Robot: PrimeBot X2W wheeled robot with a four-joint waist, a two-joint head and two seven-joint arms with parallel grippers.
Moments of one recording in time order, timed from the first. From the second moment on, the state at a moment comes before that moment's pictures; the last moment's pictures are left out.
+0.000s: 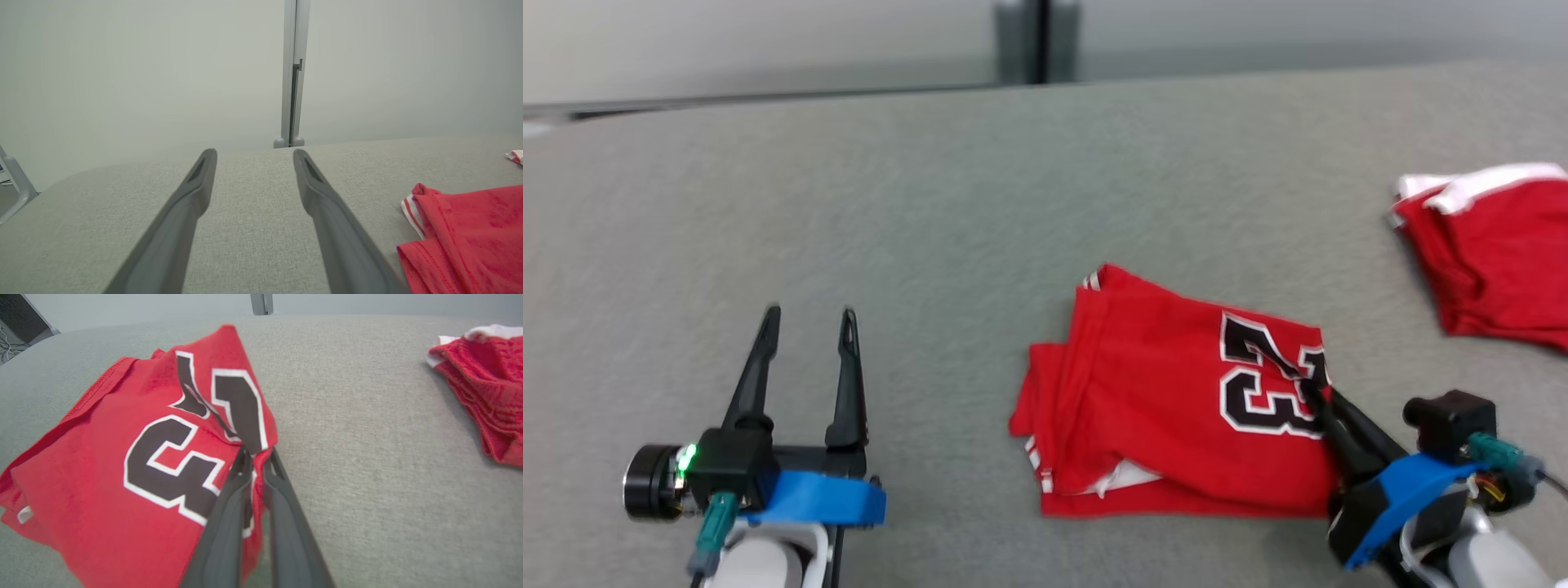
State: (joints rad) left arm -0.13 0.18 -0.21 0.11 -0.18 0.07 -0.26; right arm -0.14 -0.25 0.18 0.18 0.35 0.13 0.04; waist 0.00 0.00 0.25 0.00
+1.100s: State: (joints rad) left arm -0.43 0.24 -0.31 0.01 -0.08 -0.02 -0.22; right arm -0.67 -0.52 -0.10 0.47 0.33 0.13 -0.07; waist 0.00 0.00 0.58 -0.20
